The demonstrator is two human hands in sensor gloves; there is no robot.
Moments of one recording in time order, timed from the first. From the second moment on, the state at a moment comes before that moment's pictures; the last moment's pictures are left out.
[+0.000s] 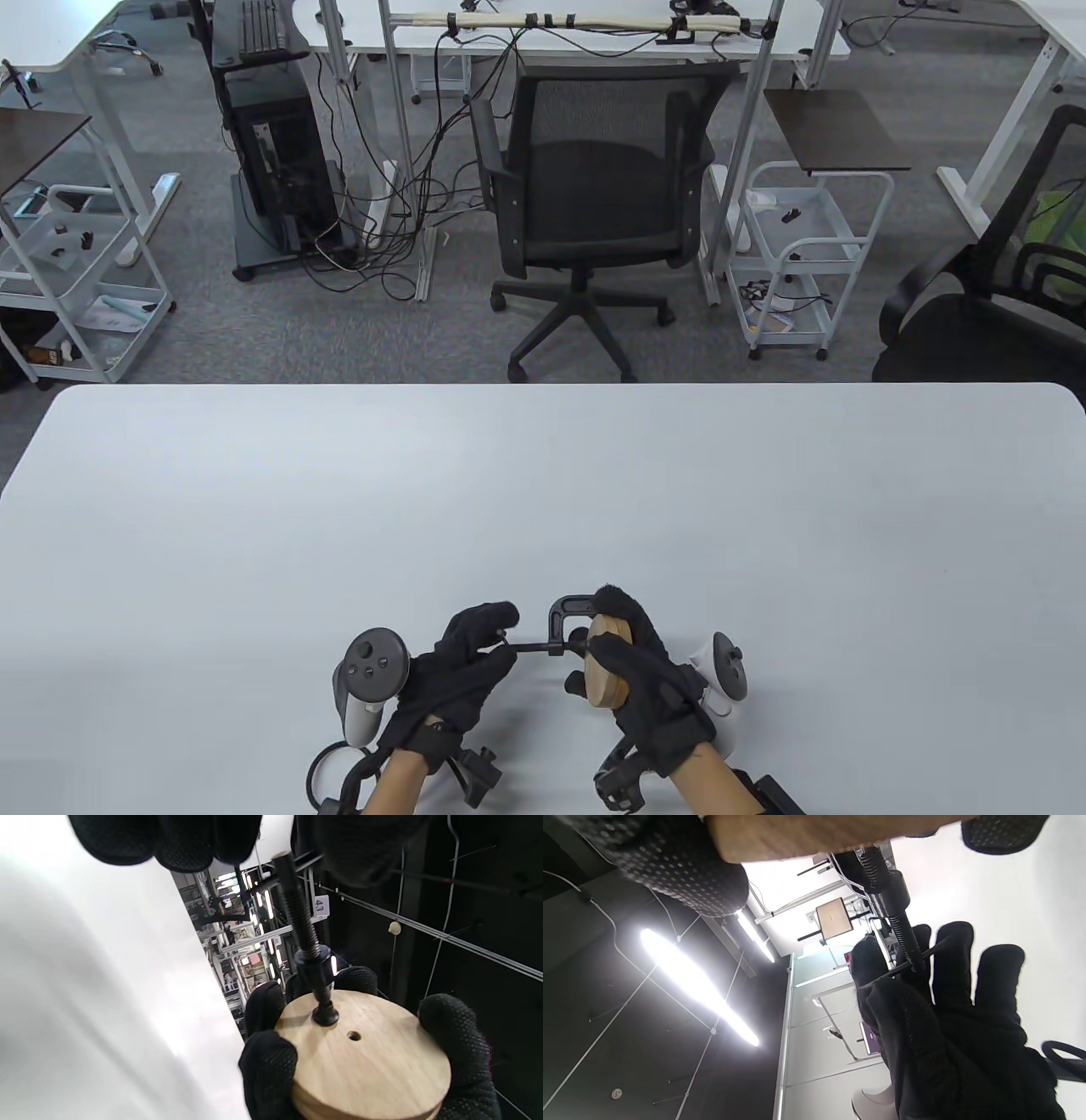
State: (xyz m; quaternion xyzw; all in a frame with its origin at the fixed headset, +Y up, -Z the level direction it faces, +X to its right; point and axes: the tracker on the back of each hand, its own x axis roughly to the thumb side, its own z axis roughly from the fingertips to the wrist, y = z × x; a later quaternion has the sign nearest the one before) left_hand -0.161 -0.801 -0.325 -0.03 -0.17 0.60 0.78; right_hand 0.116 -0.804 -0.322 0.11 0.13 0.53 0.83
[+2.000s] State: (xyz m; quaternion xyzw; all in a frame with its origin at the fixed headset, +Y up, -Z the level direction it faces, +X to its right) left_hand -0.169 -0.815 -0.329 -0.11 -0.15 0.62 0.76; right_hand 0.116 -0.802 -0.320 0.14 0.14 0.54 0.82
